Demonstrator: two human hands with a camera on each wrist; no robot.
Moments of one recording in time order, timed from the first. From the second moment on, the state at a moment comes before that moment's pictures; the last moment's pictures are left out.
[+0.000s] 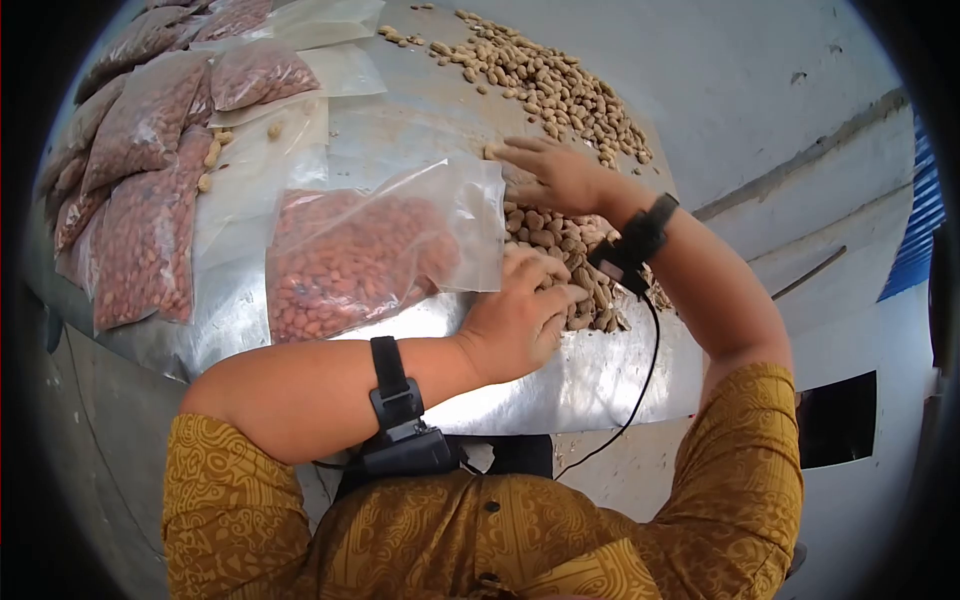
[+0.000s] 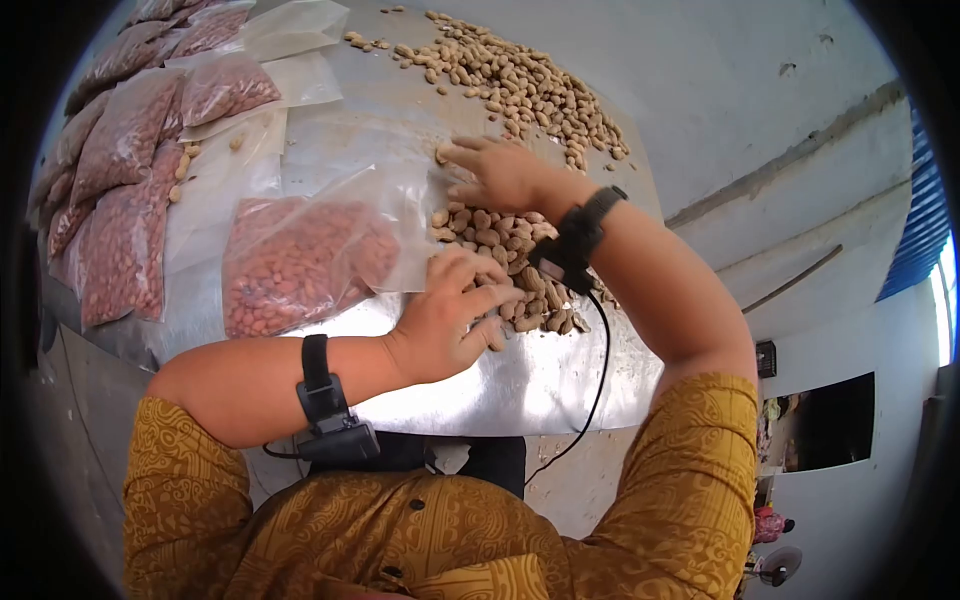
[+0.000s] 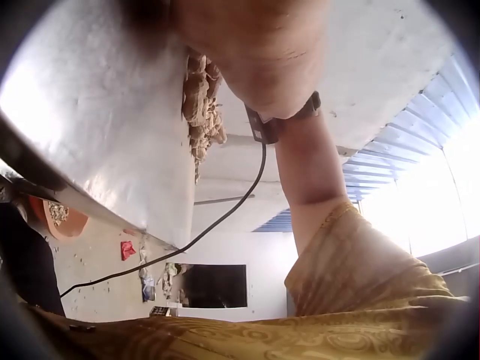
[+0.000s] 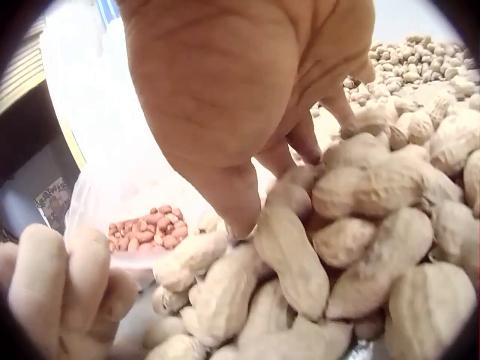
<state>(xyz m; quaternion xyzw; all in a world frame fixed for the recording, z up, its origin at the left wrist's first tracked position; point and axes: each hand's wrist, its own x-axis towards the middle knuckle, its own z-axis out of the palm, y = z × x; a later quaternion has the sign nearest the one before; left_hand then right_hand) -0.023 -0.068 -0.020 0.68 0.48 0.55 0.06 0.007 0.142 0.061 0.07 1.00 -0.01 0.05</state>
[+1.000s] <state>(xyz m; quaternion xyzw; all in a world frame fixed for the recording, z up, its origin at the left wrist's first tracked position) -0.034 -0.058 -0.019 0.72 0.57 0.40 0.05 0.069 0.230 0.065 0.30 0.94 -0.08 0.10</state>
